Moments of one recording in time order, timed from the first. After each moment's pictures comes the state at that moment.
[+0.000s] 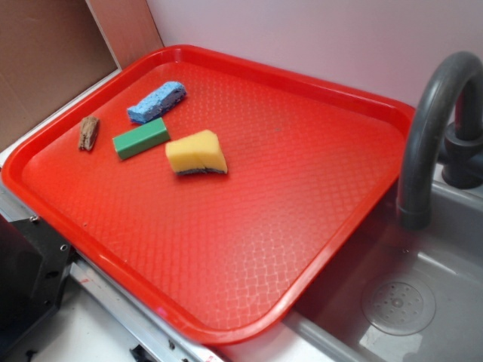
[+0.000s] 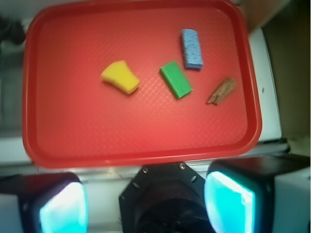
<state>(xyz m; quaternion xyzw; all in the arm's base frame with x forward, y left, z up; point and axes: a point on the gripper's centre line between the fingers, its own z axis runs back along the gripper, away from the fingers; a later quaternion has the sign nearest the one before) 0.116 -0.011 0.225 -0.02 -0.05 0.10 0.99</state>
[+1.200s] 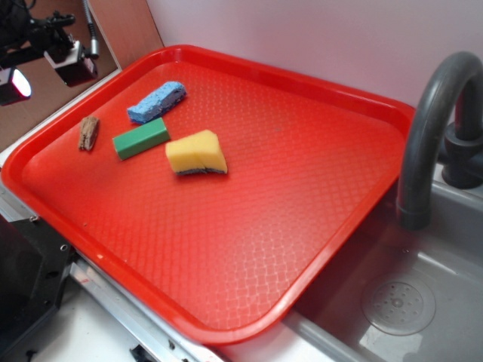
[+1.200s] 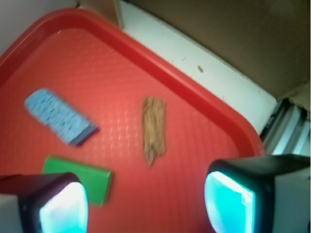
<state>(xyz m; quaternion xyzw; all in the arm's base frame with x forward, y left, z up) 0.169 0.102 0.099 0.03 -0.10 0.44 0.89</state>
